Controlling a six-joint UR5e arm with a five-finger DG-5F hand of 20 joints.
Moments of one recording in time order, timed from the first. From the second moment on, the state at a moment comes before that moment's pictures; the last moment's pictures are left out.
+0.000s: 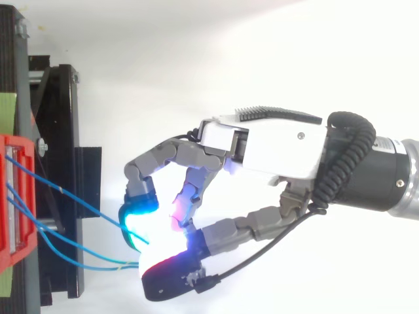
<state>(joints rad) 0.21 -2.24 -1.27 -2.82 -1.23 -0.20</state>
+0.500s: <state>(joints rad) 0.21 -2.24 -1.27 -2.82 -1.22 -0.20</state>
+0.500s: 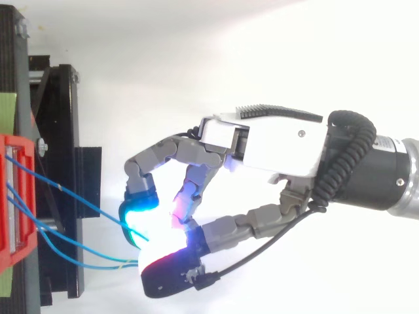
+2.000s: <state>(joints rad) 0.21 -2.28 -1.35 -2.61 -1.22 0.01</state>
